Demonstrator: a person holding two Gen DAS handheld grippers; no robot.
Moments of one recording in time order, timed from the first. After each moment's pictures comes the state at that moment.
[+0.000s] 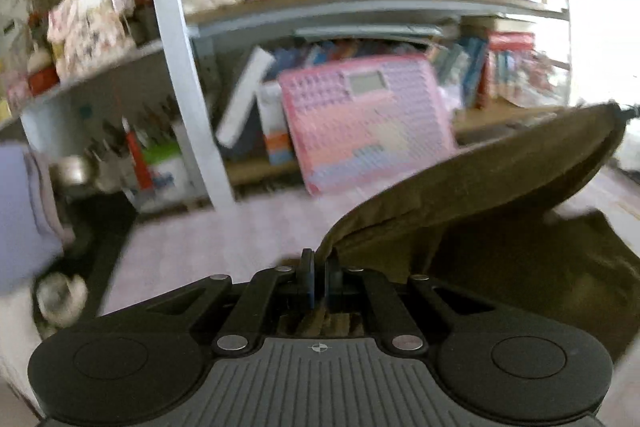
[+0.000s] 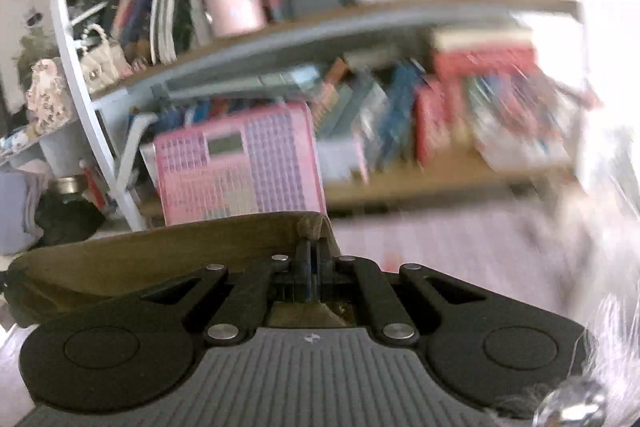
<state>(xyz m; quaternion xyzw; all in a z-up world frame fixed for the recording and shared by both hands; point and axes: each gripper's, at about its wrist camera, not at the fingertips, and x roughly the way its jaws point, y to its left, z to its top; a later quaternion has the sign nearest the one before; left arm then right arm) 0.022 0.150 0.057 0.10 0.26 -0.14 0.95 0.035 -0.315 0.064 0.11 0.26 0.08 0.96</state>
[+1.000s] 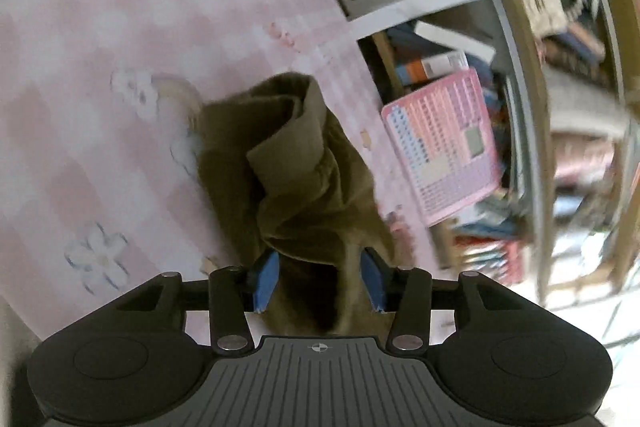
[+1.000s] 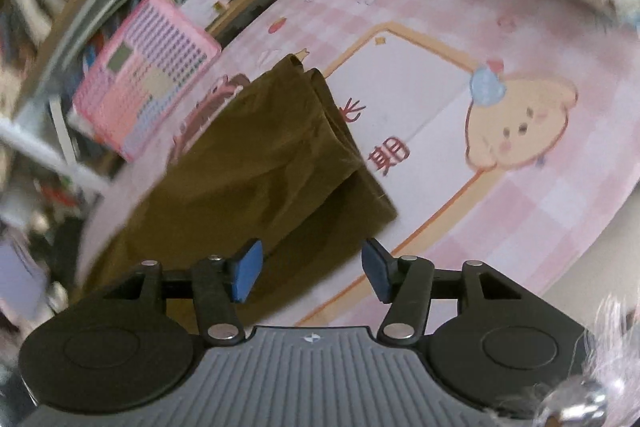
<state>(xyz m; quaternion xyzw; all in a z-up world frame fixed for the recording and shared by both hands) -0.052 0.252 -0.041 -0.54 0.37 -0.04 0.75 -0.116 -0.286 -0.025 0.40 0.39 -0.05 0.83</state>
